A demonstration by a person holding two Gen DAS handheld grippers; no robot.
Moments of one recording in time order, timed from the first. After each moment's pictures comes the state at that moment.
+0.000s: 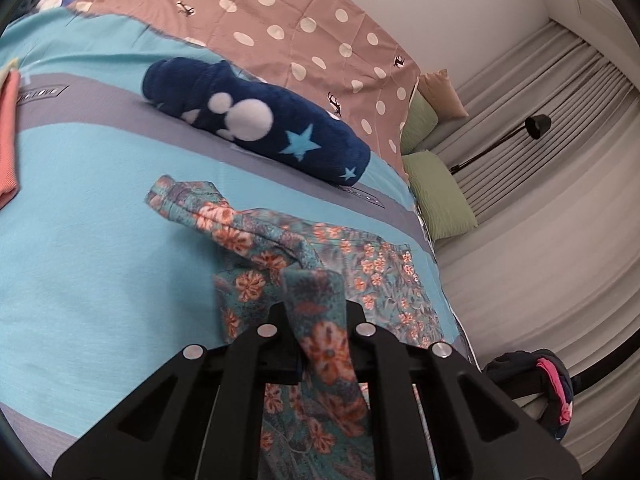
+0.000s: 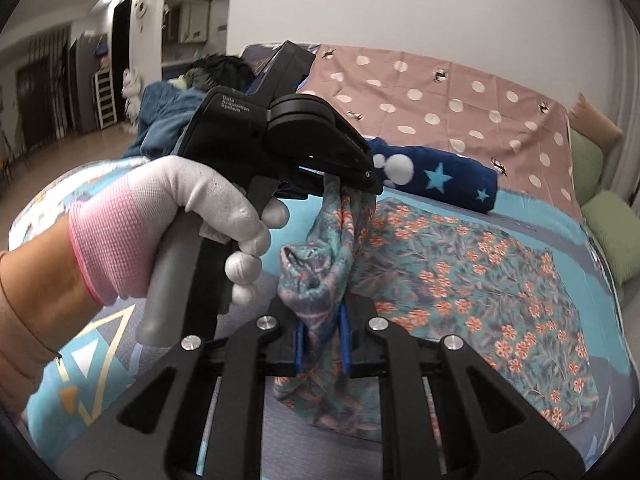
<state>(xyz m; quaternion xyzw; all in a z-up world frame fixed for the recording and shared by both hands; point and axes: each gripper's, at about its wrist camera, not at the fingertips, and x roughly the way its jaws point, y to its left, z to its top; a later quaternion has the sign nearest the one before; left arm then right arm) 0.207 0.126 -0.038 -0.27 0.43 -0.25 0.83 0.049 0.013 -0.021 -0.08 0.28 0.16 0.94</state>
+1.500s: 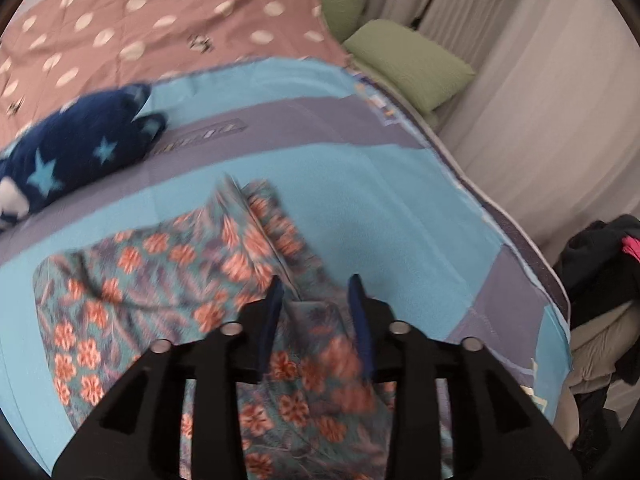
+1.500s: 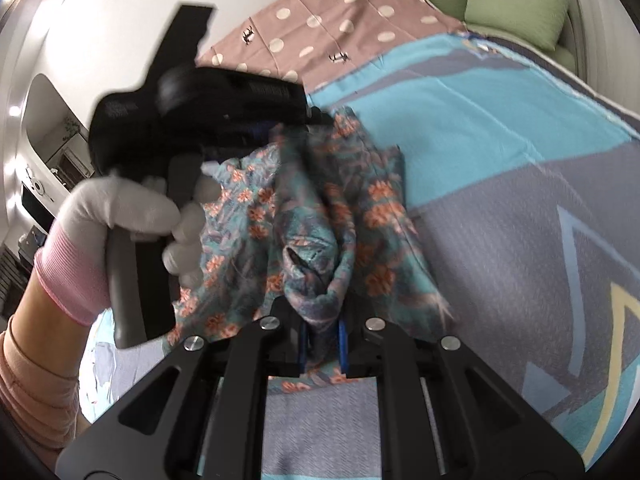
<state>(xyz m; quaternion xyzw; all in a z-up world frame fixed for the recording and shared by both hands) 0.227 -0.201 -0.025 0.03 0.47 -0.32 0.82 0.047 -0.286 -0.082 0.26 0.37 0.04 0.89</state>
